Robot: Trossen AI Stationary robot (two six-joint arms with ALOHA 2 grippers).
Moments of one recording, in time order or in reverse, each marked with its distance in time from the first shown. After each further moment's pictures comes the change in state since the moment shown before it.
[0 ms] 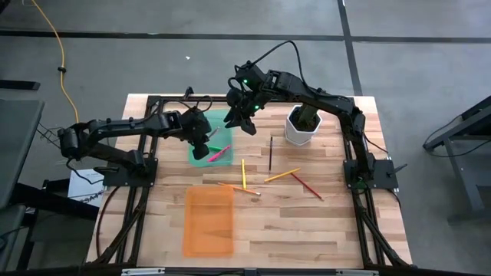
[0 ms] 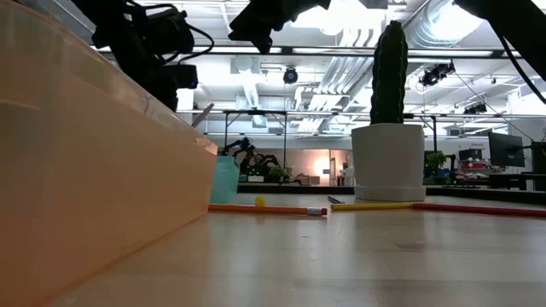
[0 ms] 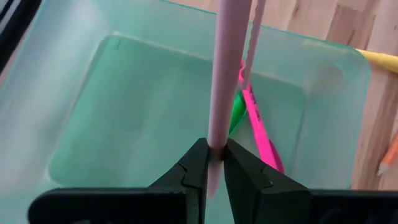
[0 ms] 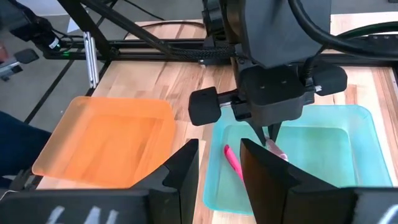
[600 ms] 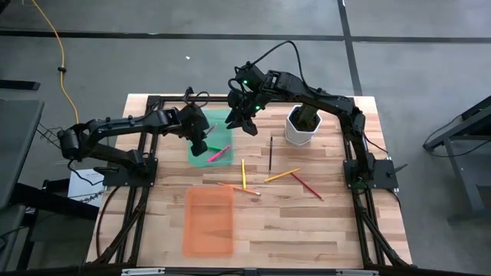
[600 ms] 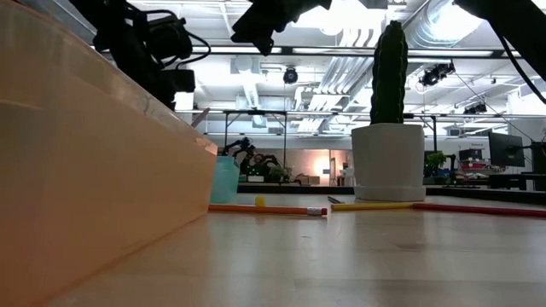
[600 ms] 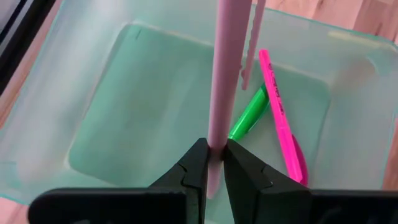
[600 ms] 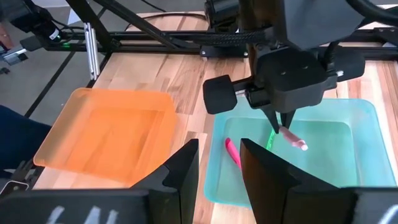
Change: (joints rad) left arm 0.067 0.000 0.000 -0.018 0.015 0.043; right arm 0.000 0.000 0.000 -0.033 0.000 -0.026
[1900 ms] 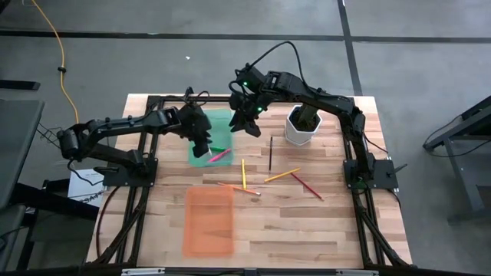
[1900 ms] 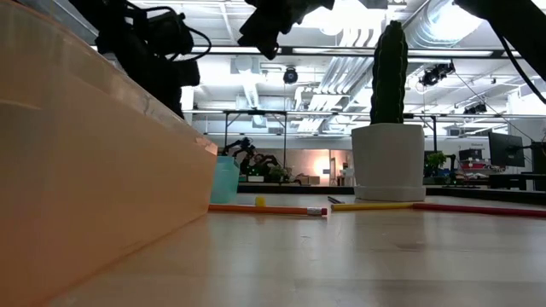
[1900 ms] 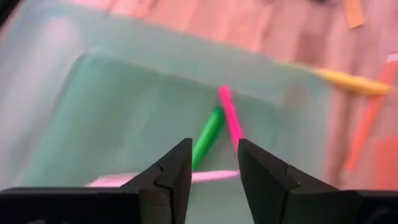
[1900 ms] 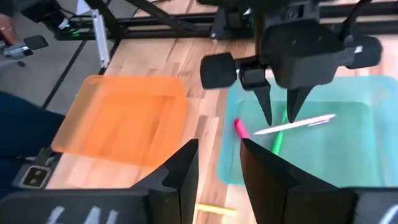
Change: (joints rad) left arm -0.002 -0.005 0.000 0.070 0.171 -0.013; right arm 0.000 0.000 0.000 -0.083 -0.025 -0.005
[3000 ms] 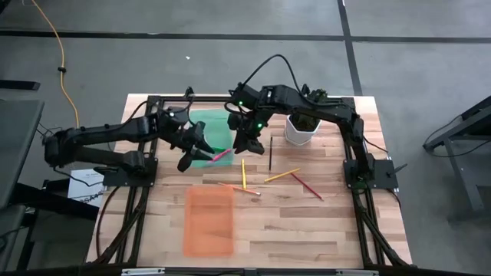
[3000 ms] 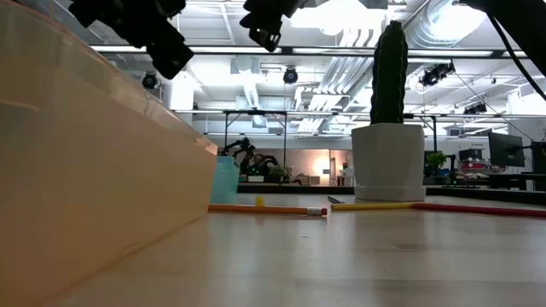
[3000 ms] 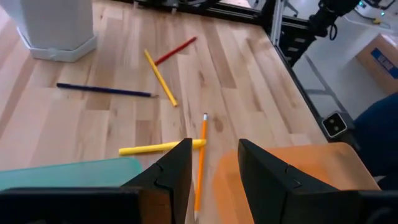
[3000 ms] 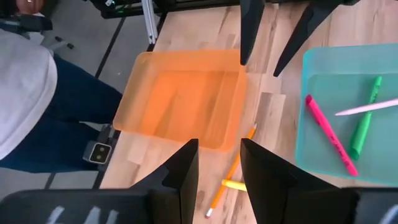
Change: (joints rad) left arm -0.187 -0.249 0.000 0.106 0.330 -0.024; right arm 0.124 0.000 0.000 -0.113 -0.048 0.084
